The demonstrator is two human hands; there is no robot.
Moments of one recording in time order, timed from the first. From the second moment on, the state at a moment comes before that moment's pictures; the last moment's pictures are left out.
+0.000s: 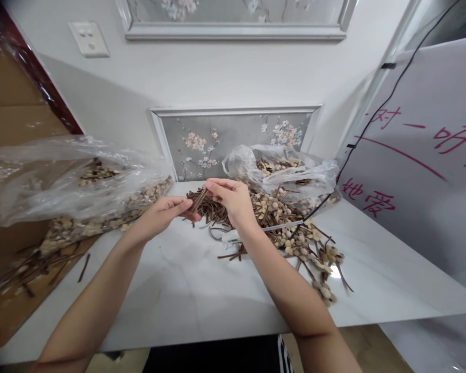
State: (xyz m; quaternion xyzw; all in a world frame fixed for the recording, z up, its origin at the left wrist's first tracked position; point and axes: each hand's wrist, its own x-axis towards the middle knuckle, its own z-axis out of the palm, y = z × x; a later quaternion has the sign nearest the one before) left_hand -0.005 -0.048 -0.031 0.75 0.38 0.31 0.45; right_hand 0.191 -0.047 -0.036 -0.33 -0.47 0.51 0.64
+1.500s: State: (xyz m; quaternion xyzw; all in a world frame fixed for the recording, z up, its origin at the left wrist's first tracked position) left_hand -0.002 -0.041 -0.040 0.78 0.36 0.27 0.43; right_hand 0.197 -0.044 -0.042 -0.39 -0.55 0.45 0.59
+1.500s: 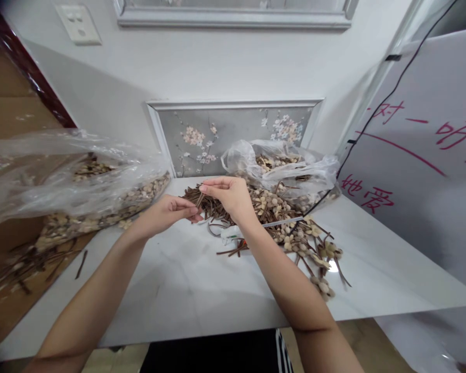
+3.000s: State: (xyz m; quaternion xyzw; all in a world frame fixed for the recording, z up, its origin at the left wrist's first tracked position) left_hand -0.004 -0.051 -0.033 0.74 0.40 0.36 0.40; right_hand 0.200 -0.059 -0.028 -0.43 -0.64 0.42 0.48
